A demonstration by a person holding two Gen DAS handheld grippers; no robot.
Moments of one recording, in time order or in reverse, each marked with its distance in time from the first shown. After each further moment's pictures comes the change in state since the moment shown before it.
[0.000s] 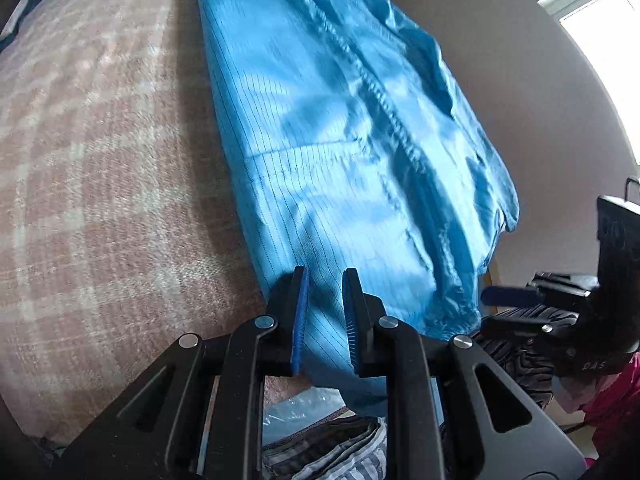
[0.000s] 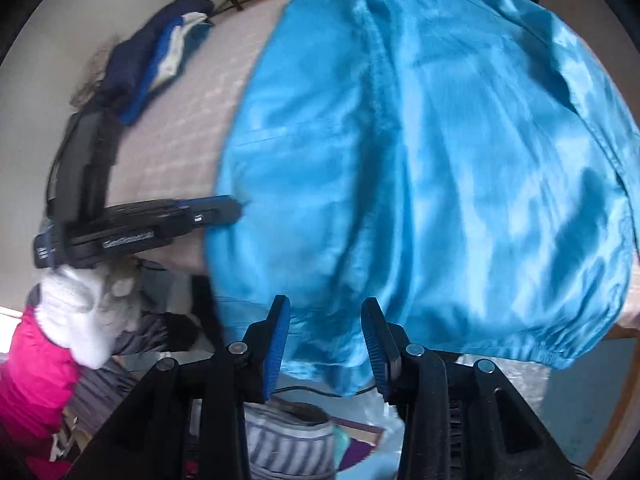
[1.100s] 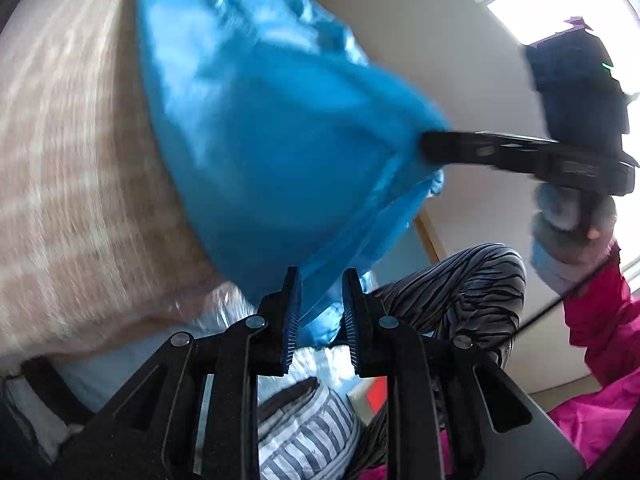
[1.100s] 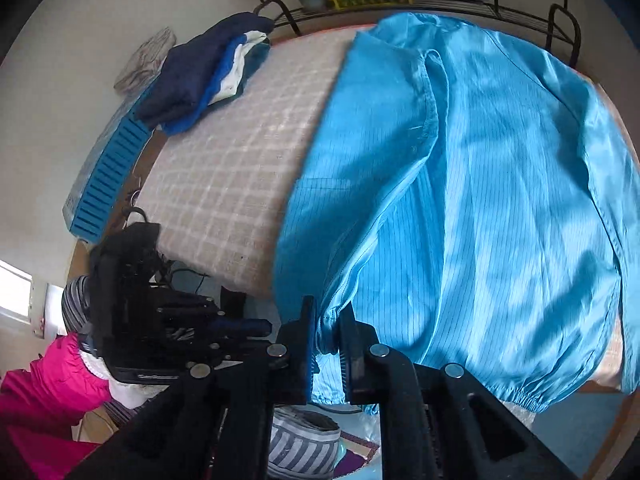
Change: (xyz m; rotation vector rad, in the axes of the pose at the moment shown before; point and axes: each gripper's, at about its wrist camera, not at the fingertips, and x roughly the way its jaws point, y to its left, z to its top) left arm -0.034 -0.051 -0.074 0.127 -0.034 -0.194; right arm -0.049 0.050 0.032 -0.188 -0.066 0.033
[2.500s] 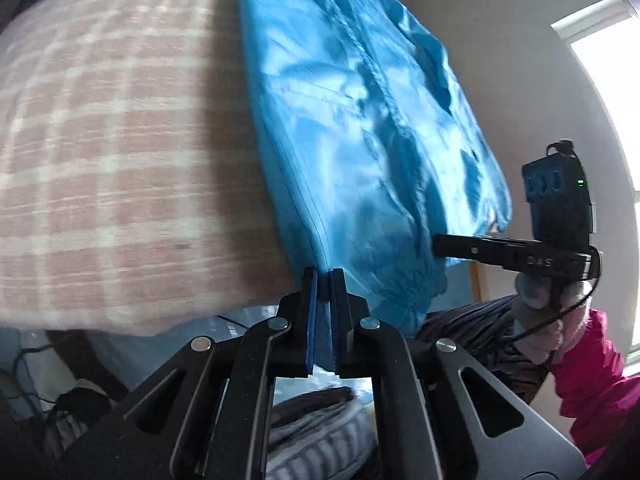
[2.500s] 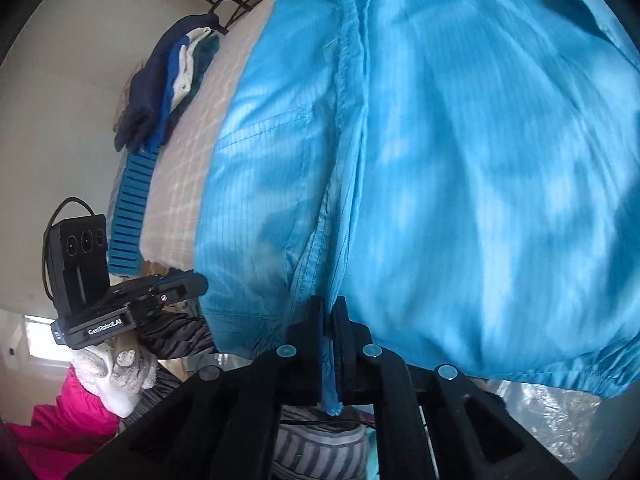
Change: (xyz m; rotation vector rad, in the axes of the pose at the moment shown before) left arm -0.006 0.056 0.006 -0.246 0.023 0.226; right arm 0.086 -0.095 -0.040 0.242 0.092 0.245
